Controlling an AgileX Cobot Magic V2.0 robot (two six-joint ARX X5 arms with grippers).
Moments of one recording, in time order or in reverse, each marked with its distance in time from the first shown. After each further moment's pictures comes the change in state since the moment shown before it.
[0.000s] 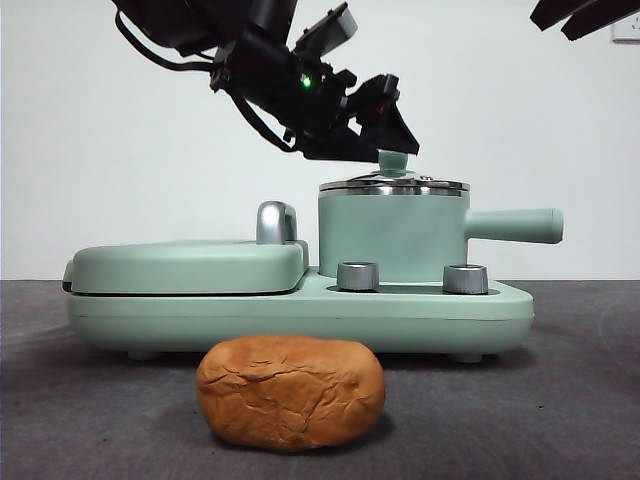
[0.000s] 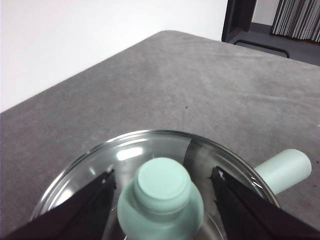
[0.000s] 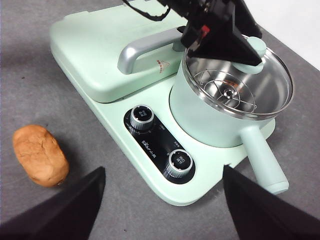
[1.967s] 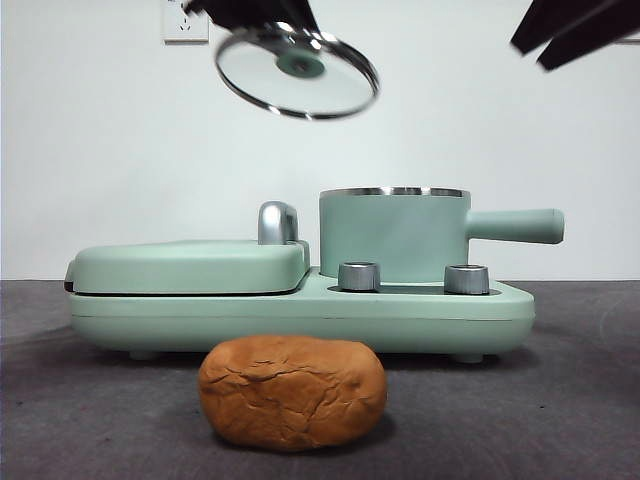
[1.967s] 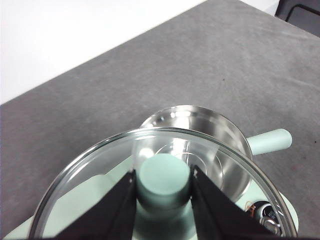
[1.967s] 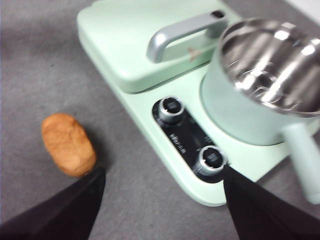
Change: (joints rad) left arm 0.061 -0.328 0.206 -0.742 -0.168 -0.027; right arm 0.018 0.090 0.000 -0.014 -0.078 -0.012
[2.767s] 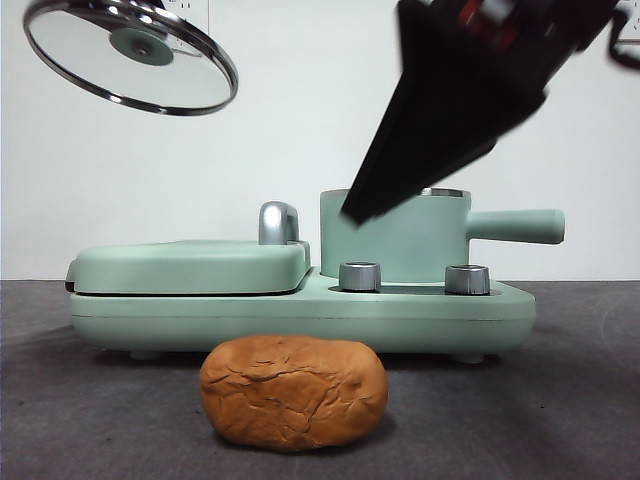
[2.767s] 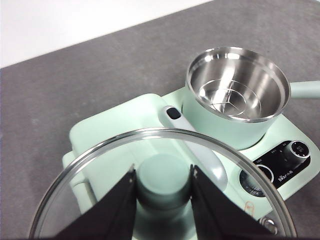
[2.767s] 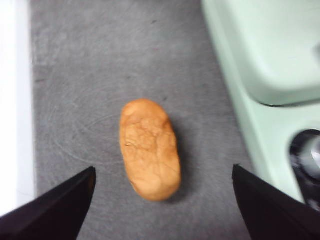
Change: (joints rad) left arm 0.154 -0.471 -0.468 -0.006 -0.029 -0.023; right arm 0.278 0.423 0.000 0.177 -0.053 -0.099
